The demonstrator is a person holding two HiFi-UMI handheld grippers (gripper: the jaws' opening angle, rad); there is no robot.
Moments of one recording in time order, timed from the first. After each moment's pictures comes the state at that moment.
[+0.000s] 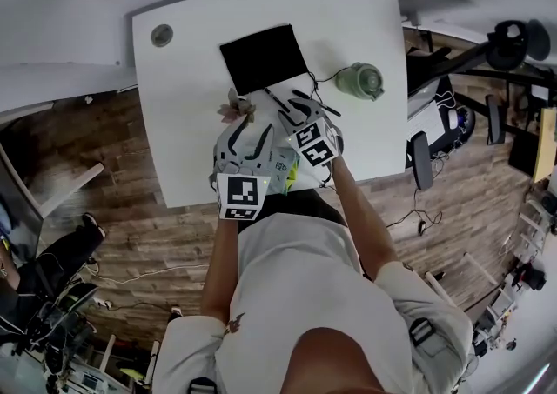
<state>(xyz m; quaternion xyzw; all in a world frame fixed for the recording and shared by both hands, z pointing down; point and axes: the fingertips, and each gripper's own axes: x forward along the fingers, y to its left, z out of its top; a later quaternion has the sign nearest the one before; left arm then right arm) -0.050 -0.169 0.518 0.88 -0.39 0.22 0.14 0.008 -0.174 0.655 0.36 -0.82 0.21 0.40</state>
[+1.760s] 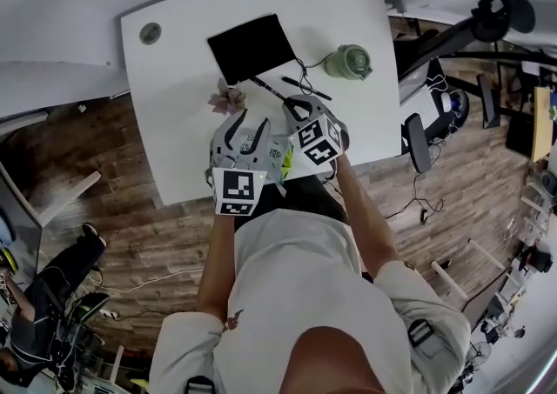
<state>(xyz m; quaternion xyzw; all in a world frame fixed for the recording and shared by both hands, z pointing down) -0.043 -0.144 0.509 0.90 -0.37 0.21 0.13 0.028 -0.148 0.624 0.38 -0.81 0.16 0.42</state>
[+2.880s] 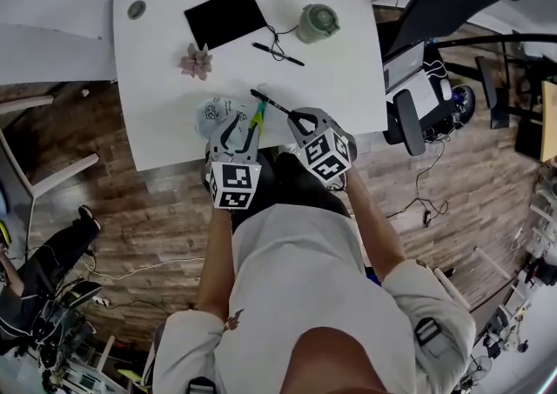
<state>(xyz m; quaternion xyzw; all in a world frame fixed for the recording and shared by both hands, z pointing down) 0.000 -0.010 0.561 0.86 -0.39 0.31 0.14 0.091 0.004 0.607 0.34 -0.83 0.15 0.41</state>
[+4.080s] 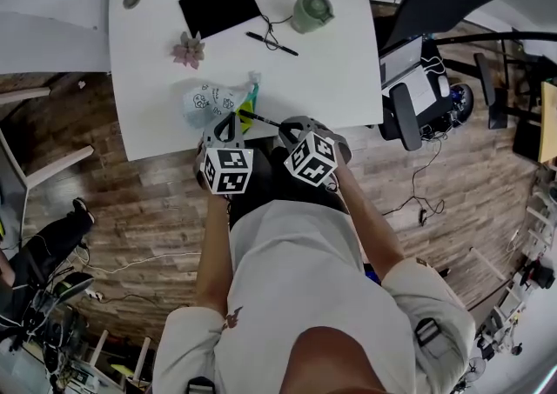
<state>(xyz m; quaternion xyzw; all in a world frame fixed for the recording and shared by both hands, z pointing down) -0.016 0.002 0.602 0.81 -0.42 0.38 0.16 0.077 0.064 0.635 0.23 -0.83 0.15 0.48</state>
